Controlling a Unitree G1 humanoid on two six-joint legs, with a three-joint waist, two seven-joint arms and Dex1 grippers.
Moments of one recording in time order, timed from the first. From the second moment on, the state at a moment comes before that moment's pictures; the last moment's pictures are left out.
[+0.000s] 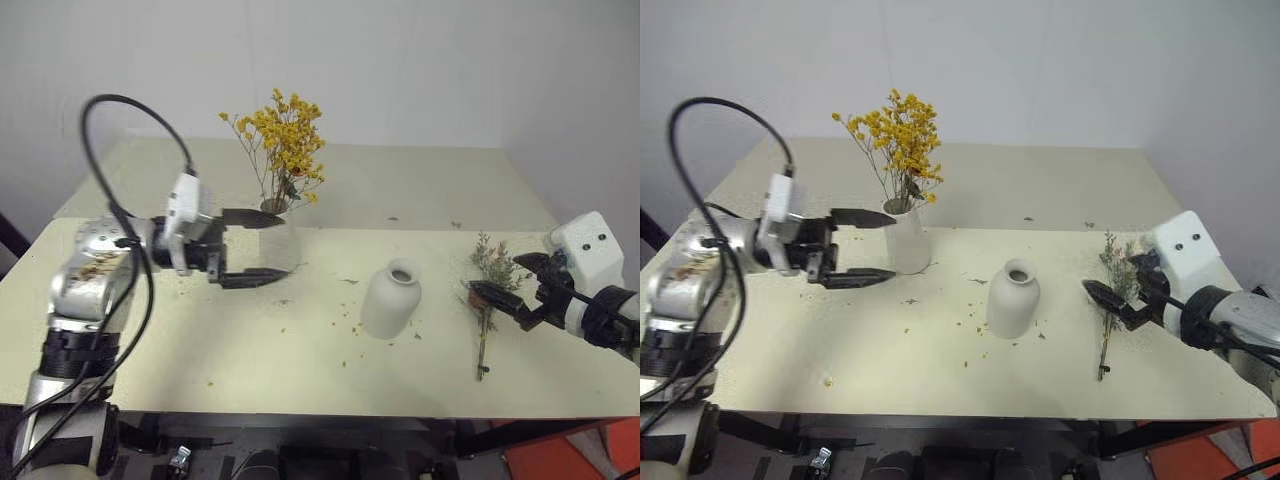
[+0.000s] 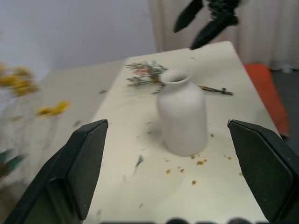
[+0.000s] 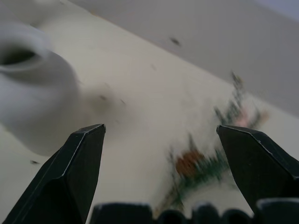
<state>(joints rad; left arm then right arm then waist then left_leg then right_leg) -0.71 0.70 -0.01 -0.02 -0.47 0.33 -1.36 -0.16 -0.98 -0.50 -0.66 0.78 1.22 0.32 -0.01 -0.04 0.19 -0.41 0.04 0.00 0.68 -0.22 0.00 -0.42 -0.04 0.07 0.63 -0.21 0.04</state>
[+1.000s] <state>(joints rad) -0.86 0.52 -0.22 0.25 -0.27 0.11 -1.45 -0.42 -0.83 -0.13 -0.09 0.52 1.29 0.34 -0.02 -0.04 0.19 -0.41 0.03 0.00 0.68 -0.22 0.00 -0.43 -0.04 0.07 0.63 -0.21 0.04</state>
